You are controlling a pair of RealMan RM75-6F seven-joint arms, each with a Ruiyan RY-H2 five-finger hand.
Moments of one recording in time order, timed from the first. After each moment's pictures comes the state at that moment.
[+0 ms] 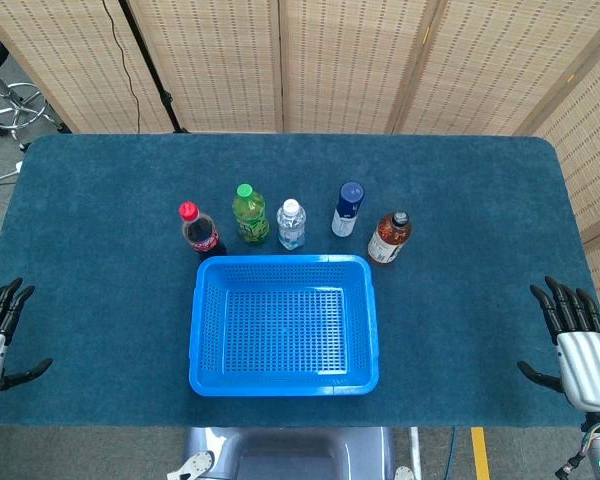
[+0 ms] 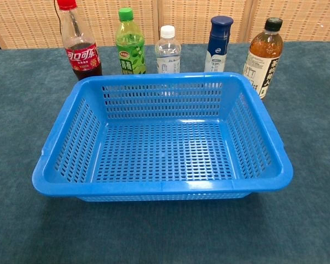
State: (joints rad) left arm -0.04 -1.11 0.00 -1.59 1.59 1.56 -0.04; right arm 0.06 -0.99 0.06 -1.81 -1.55 1.51 -0.09
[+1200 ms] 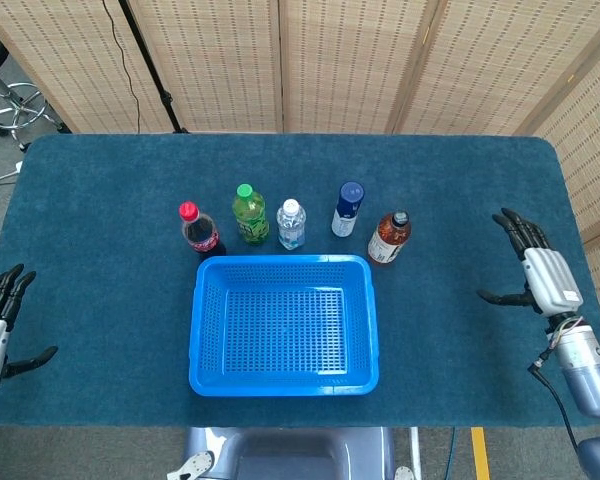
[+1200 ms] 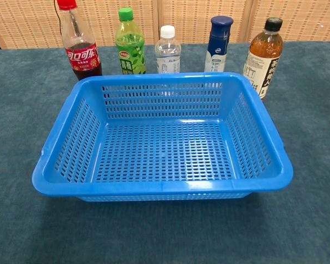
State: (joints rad) left arm -0.08 -1.05 -0.04 -1.73 1.54 1.51 0.01; right arm 0.38 -1.09 0.24 -1.50 -1.42 1.12 0.46
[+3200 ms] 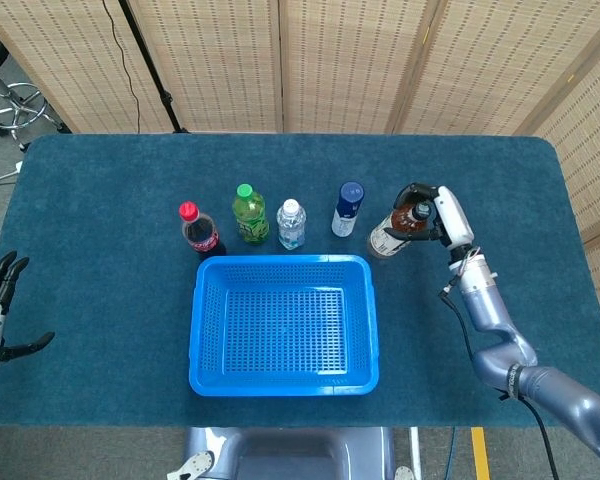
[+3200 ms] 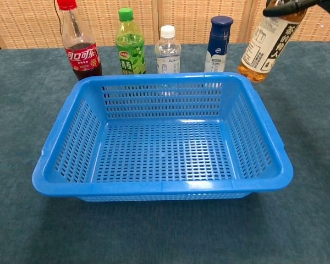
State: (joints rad) left arm -0.12 -1.05 -0.08 -1.73 1.43 1.46 -0.03; right arm 0.73 -1.48 0.34 -1.10 -1.37 1.04 0.95
